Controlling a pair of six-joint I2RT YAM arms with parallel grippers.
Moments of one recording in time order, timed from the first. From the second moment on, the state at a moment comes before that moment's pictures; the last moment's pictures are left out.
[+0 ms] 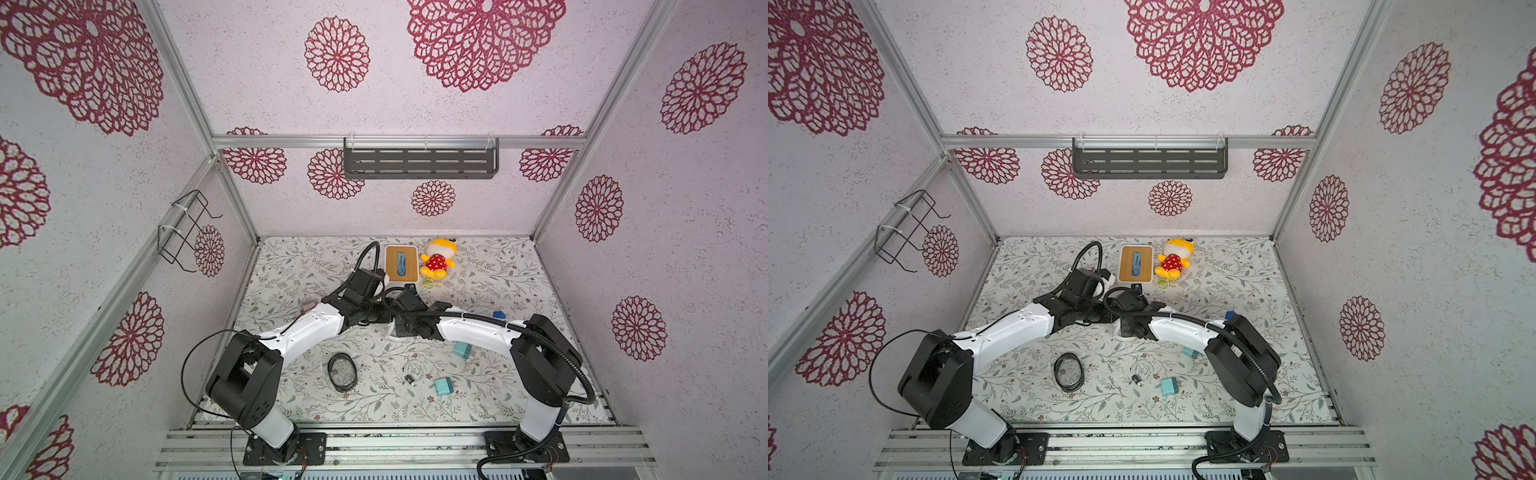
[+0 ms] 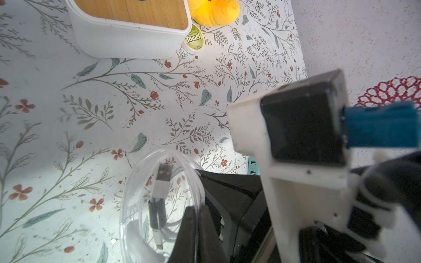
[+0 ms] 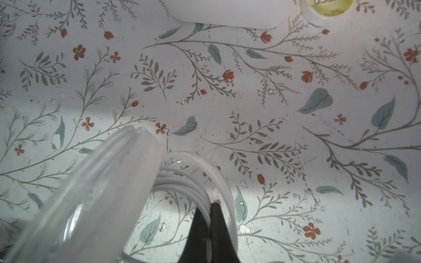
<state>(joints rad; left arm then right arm) -0.60 1.61 1.08 -0.29 0.28 -0.54 0.89 1.80 1.22 -0.49 0.28 0.68</state>
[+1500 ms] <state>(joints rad) -0.62 1.57 1.07 -0.37 -0.19 -0.54 0.81 1.33 0.84 -0.59 0.36 0.77</state>
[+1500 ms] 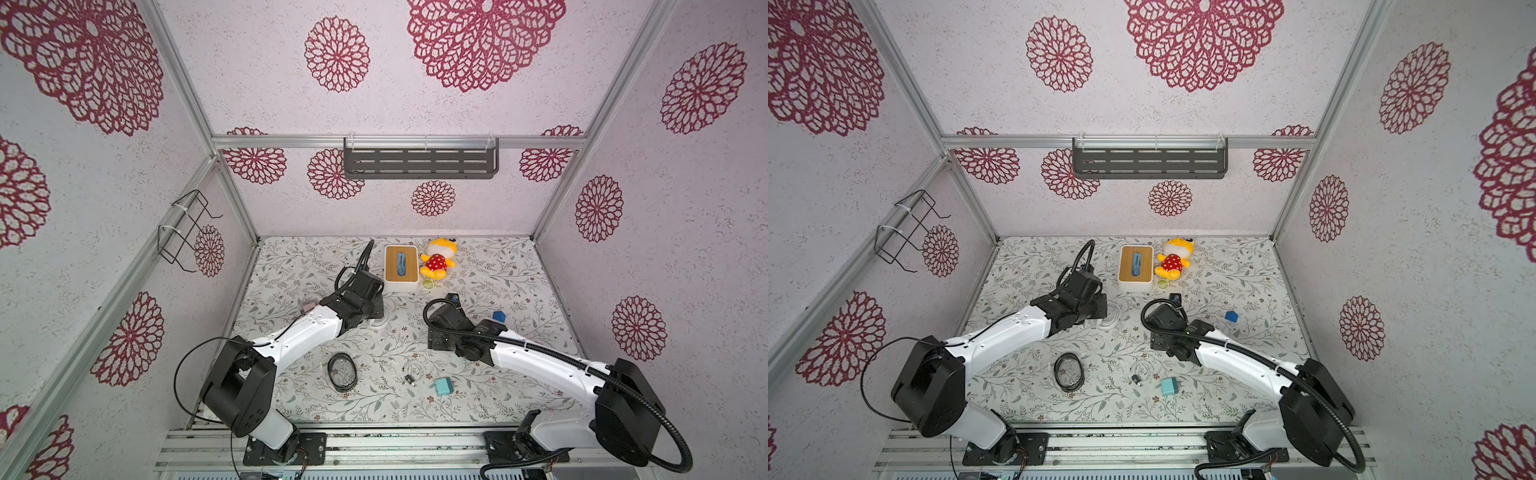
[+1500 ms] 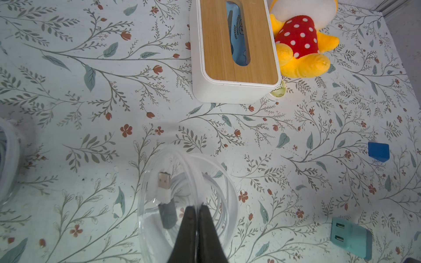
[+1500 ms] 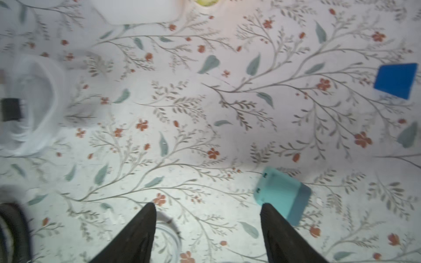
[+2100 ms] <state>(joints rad) -0.62 1.56 1.07 -0.36 -0.19 -0.53 0.66 1.53 0.78 -0.44 0.32 0.70</state>
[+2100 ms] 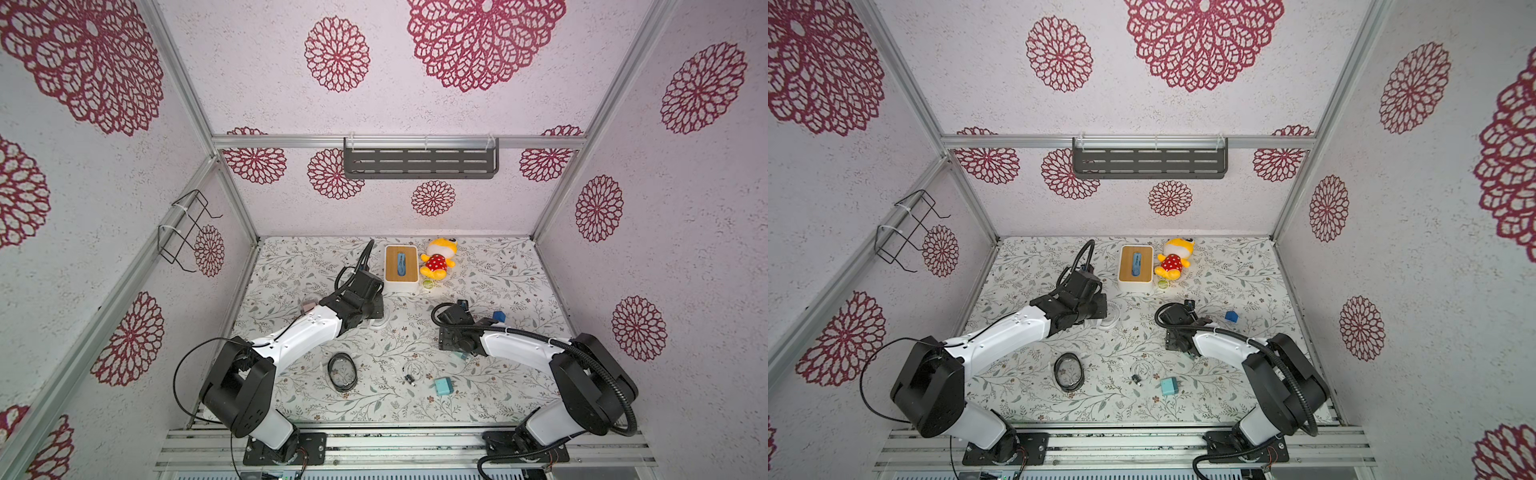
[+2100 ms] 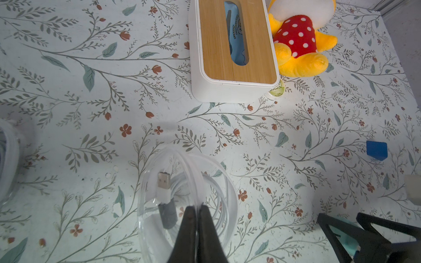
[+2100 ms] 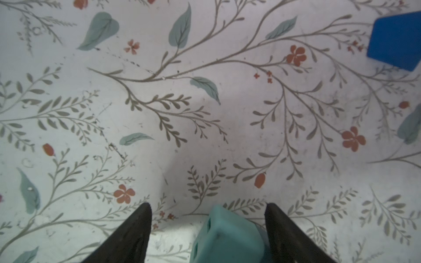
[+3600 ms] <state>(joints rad) -0.62 1.58 1.07 -0.36 -0.11 -0.53 0.75 1.52 0.87 -0.51 0.29 0.79</state>
